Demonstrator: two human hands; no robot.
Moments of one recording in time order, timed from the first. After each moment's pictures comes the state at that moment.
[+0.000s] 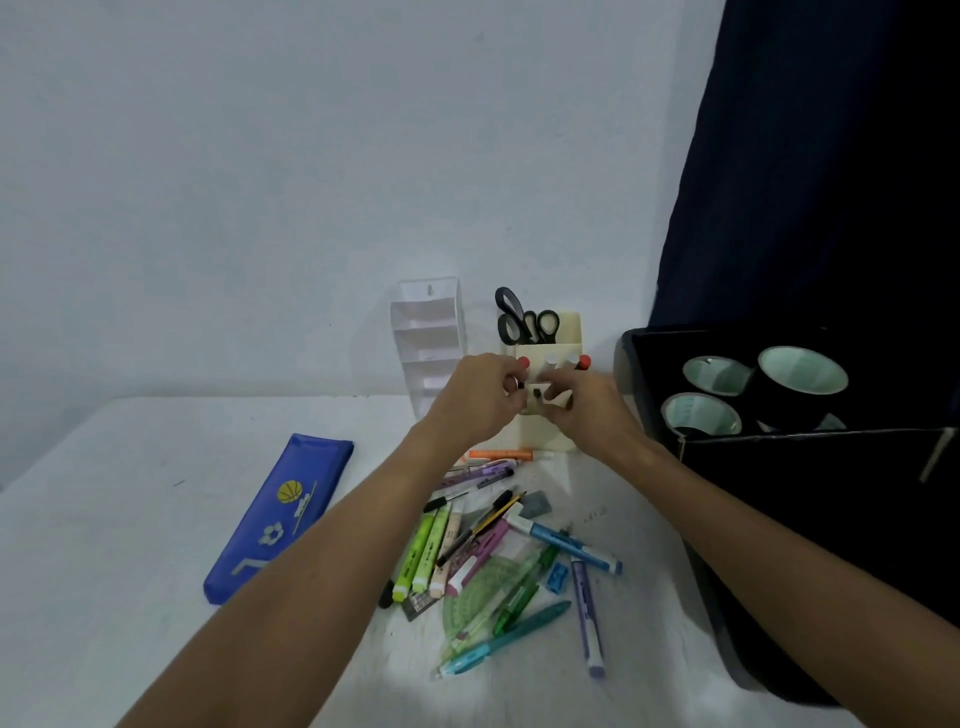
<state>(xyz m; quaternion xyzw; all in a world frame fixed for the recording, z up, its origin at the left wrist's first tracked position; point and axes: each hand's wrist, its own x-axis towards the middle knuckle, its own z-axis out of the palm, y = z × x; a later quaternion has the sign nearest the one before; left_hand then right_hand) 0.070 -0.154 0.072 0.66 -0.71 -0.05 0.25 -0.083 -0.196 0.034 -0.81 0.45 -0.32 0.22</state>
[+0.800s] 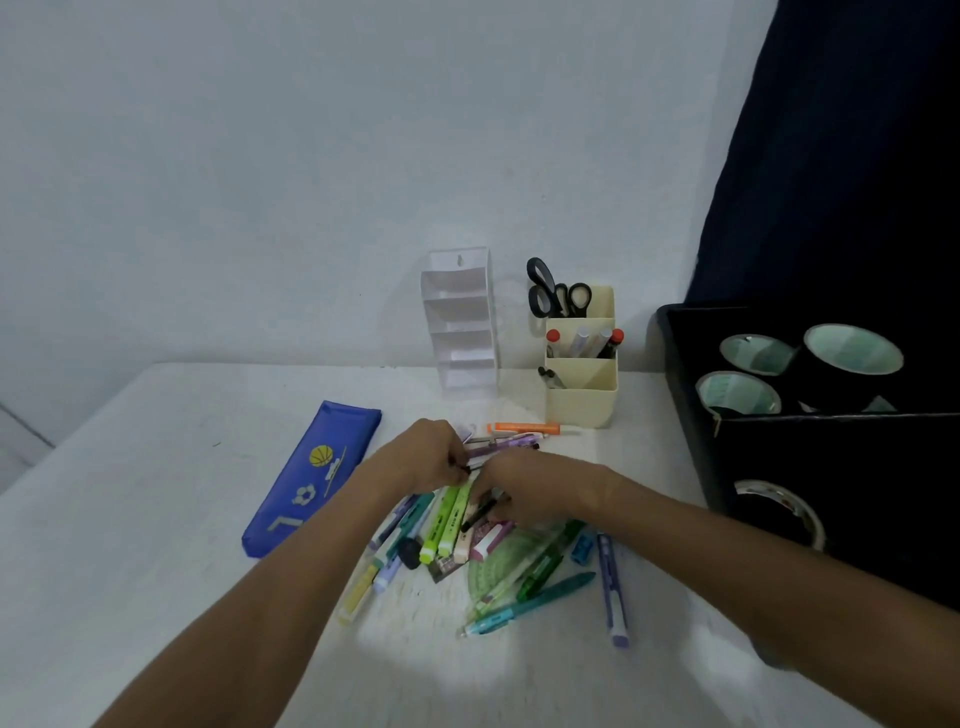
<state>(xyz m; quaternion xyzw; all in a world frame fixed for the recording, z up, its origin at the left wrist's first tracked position) 0.144 -0.091 0.013 0.72 -0.68 -0.16 -0.02 -0.019 -0.131 0.002 -0.96 0.19 0.08 0.19</state>
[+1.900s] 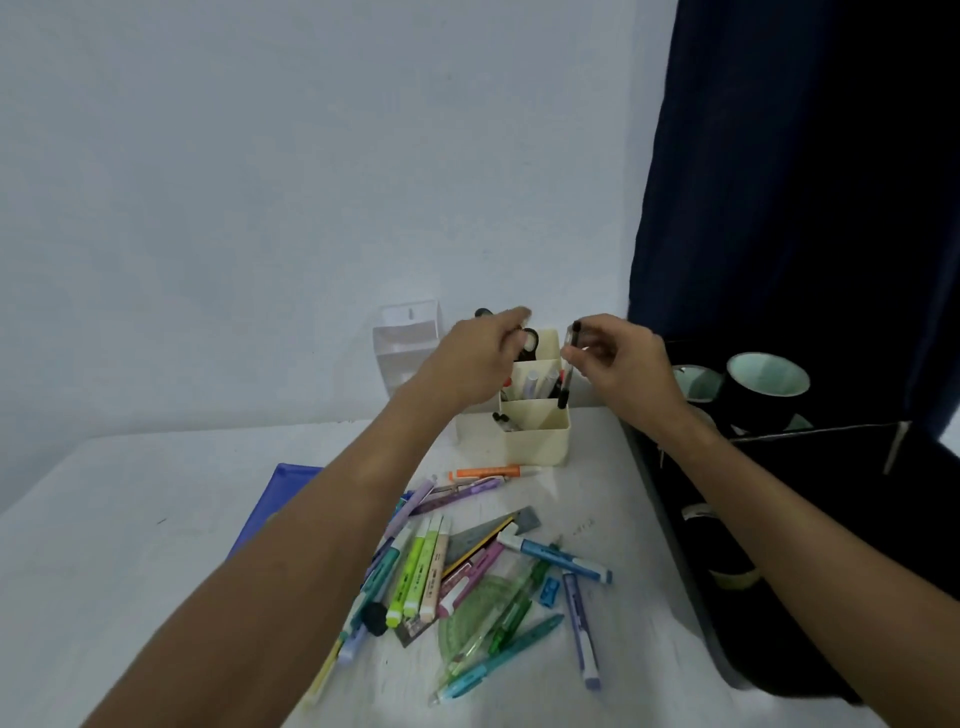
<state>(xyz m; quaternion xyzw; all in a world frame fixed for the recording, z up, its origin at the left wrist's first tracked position) 0.051 -0.154 0.142 0.63 -0.73 -0.08 0.24 -0.122 -0.198 0.091 -0.73 0.41 -0.49 0.24</state>
